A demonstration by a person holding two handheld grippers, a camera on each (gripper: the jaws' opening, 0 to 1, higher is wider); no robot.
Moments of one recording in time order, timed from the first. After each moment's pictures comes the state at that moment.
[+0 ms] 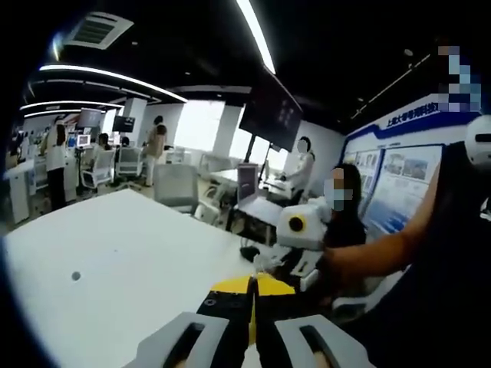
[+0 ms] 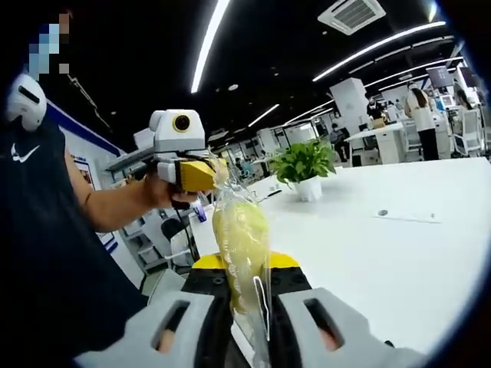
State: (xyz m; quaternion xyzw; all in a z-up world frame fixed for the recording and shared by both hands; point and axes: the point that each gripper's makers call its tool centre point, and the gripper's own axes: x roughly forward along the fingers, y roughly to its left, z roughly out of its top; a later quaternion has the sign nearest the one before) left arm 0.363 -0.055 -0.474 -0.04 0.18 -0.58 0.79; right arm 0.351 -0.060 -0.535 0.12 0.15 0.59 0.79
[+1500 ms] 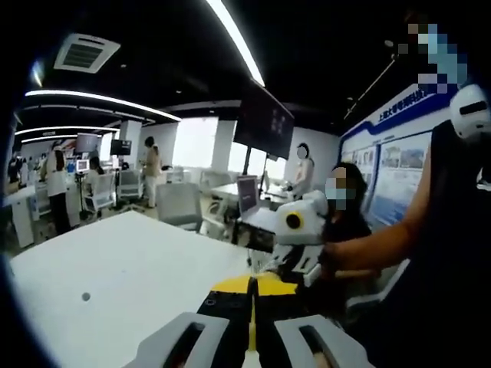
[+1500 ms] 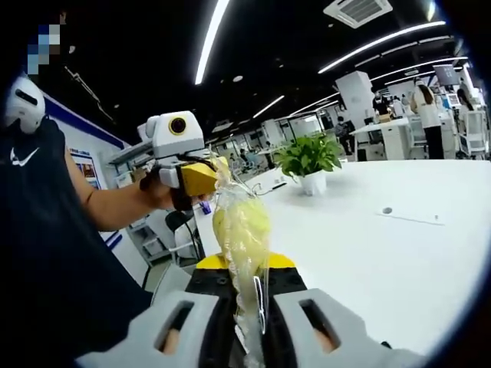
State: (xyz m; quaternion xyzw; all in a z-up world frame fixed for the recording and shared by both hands) left arm 0.363 -0.051 -0.472 -0.01 0.13 -0.57 0.81; right arm 0.351 -0.056 -0.532 0.09 0.17 0.60 0.78
